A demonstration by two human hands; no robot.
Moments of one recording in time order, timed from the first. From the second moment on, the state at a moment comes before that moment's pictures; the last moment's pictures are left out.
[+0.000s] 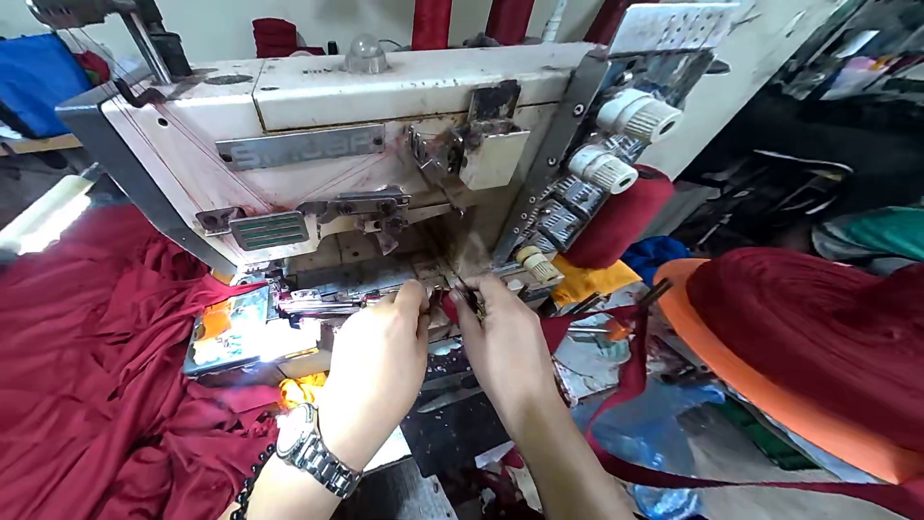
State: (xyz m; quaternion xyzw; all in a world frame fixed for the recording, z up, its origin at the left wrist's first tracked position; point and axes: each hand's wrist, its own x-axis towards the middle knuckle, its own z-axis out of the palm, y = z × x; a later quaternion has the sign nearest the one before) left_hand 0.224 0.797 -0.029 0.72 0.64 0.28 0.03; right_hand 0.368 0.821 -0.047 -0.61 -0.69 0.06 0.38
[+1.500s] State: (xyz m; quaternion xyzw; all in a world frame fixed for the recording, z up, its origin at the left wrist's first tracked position) left_hand 0.179 0.854 0.038 0.82 0.54 0.09 0.18; right_hand 0.376 0.797 -0.039 -0.57 -0.73 0.05 0.37
